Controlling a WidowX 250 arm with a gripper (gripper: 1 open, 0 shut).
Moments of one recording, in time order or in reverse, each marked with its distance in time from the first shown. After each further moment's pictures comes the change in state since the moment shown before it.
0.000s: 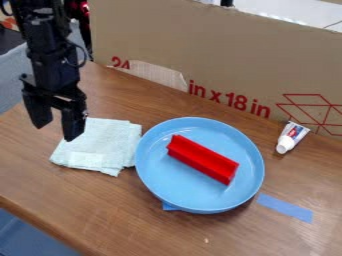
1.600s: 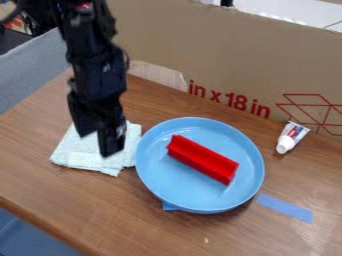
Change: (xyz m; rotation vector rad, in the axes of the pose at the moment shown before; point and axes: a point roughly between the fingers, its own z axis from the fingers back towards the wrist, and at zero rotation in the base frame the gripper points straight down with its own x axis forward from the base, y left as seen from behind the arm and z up) arm -0.017 -0.058 -0.001 -0.073 0.015 -0.287
